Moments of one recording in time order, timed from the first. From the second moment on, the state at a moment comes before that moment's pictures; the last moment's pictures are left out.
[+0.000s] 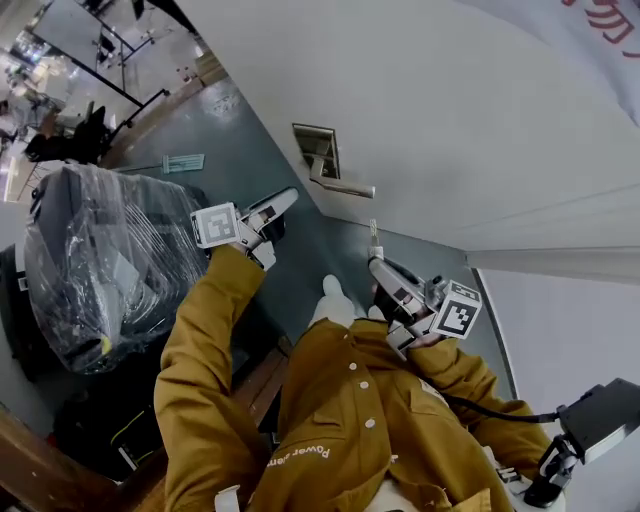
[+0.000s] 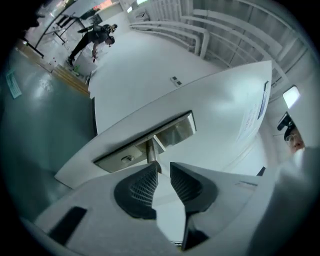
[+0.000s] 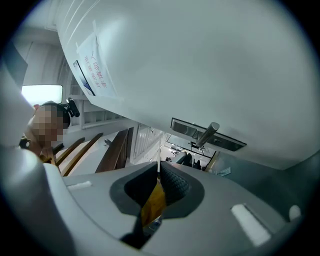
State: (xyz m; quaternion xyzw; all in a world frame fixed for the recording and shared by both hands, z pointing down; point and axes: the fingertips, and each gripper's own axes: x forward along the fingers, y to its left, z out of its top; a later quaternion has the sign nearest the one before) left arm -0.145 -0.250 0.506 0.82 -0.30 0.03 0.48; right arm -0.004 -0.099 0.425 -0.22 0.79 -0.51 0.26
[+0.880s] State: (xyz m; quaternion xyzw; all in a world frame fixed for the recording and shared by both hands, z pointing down) left arm -0.064 -0.275 0.497 0.81 -0.09 -0.02 0.58; right arm -0.030 -0.107 0.433 -0.19 0.80 -0.52 0.24
